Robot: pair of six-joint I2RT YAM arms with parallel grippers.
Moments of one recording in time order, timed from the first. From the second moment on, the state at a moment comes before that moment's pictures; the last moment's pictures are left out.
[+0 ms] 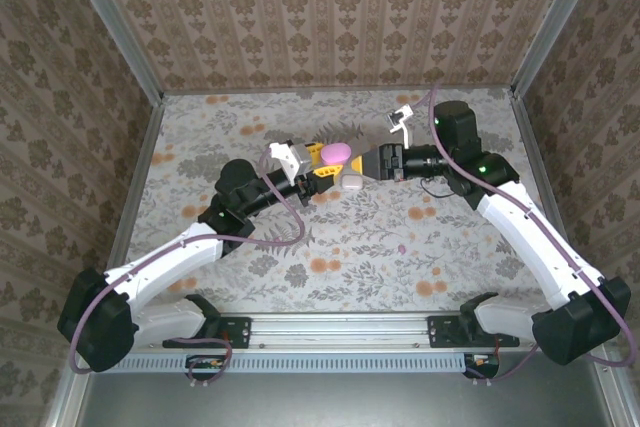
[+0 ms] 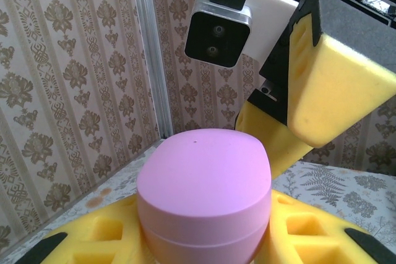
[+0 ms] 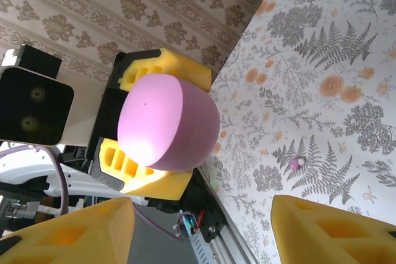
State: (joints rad) left arm -0.75 1.15 0.72 0.56 0.45 0.04; right arm 0.37 1.22 1.20 -0.48 -0.88 0.52
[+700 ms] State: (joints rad) left arm -0.75 1.15 0.72 0.55 0.45 0.04; right arm 0.39 1.28 1.23 -0.43 -0.88 0.56
